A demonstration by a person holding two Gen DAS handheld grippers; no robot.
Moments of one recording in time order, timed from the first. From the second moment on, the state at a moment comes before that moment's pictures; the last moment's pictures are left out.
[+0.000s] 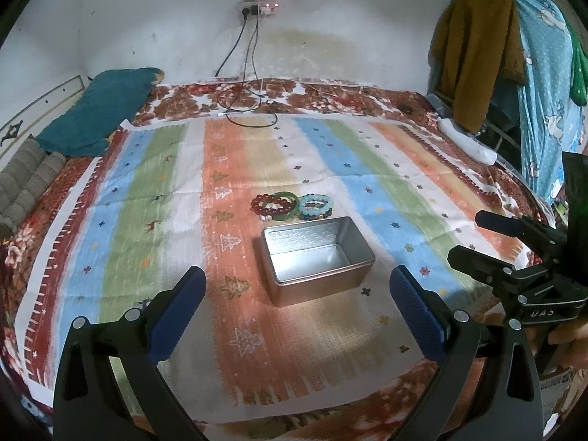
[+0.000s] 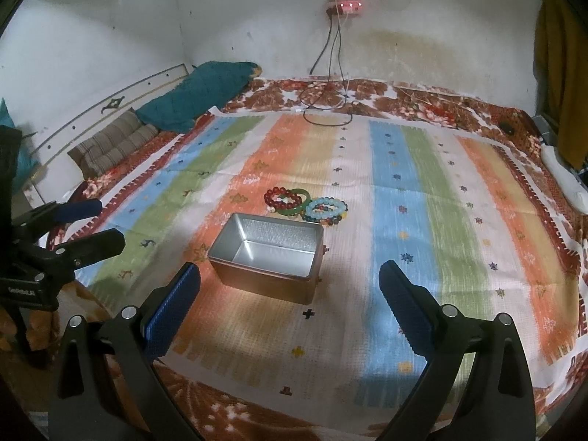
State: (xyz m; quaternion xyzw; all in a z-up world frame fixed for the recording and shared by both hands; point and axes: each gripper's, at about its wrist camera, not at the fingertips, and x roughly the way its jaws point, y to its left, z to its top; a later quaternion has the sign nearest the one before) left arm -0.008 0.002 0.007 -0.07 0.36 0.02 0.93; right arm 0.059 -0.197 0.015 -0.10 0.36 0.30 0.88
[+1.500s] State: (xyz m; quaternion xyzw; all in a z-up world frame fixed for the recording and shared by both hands) left arm 0.038 0.020 -0.006 -0.08 0.39 0.07 0.91; right arm 0.105 -0.183 0.004 -0.09 0.41 0.27 0.87
